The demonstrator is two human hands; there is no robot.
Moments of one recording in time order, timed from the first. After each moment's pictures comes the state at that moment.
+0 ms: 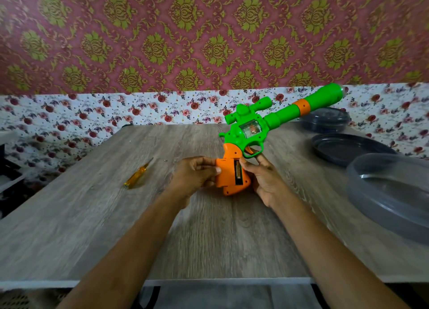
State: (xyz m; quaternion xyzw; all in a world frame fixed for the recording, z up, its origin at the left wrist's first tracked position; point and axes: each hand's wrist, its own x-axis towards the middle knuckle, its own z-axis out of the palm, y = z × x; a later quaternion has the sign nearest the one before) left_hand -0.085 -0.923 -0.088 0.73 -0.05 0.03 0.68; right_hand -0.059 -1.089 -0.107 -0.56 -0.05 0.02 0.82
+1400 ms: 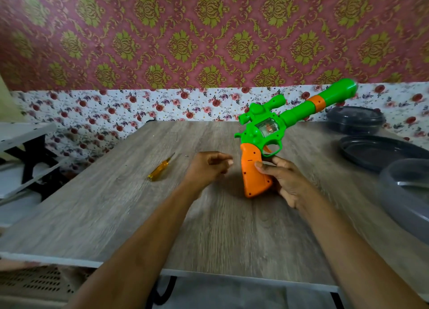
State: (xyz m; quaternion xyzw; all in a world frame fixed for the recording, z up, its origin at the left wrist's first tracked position) left_hand -0.075 -0.905 -0.092 0.80 -0.04 0.09 0.59; right_hand -0.067 -1.091 -0.097 -0.63 -0.07 0.07 0.77
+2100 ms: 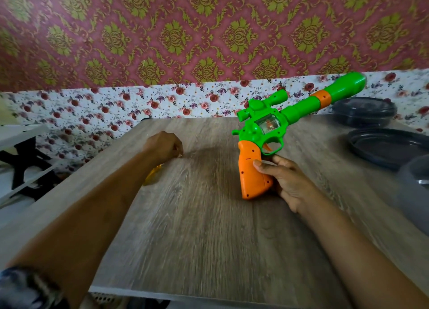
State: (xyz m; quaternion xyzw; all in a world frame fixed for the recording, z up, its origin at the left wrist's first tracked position) left_hand 0.024 -0.795 -0.077 0.99 -0.05 0.11 0.02; right_hand -0.054 -1.088 -0.106 -0.61 -0.07 0.07 0.79
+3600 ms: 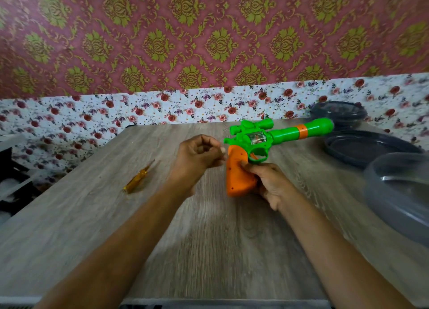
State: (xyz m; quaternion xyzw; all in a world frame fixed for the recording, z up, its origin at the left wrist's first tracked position) left_hand -0.072 -0.931 -0.062 0.70 -0.11 0.11 0.70; right_hand -0.048 -1.085 -0.107 -0.58 0.02 0.07 0.81
